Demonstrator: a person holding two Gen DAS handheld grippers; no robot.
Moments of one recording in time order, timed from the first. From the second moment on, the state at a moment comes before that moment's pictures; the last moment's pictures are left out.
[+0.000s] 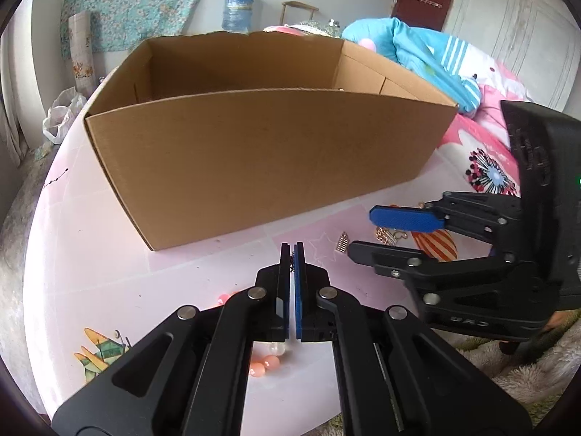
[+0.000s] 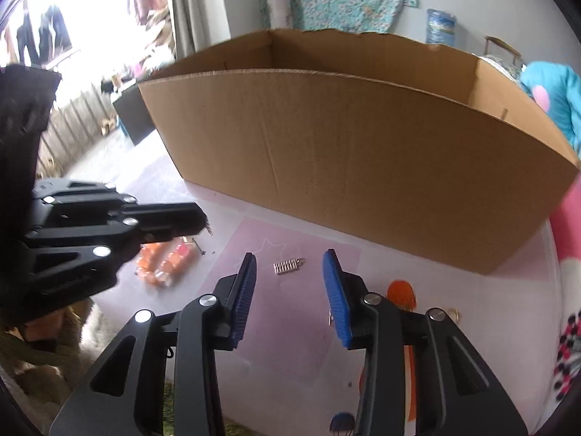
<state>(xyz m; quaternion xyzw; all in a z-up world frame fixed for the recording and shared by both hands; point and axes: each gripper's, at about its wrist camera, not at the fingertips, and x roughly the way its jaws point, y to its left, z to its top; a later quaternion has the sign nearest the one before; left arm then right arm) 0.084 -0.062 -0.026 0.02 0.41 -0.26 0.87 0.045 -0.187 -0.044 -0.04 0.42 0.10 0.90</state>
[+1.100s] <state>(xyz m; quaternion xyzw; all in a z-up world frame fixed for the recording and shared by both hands) 0.081 -0.042 -0.027 -0.01 0.40 -0.27 0.87 0.054 -0.180 -0.037 -0.06 0.44 0.10 0.89</state>
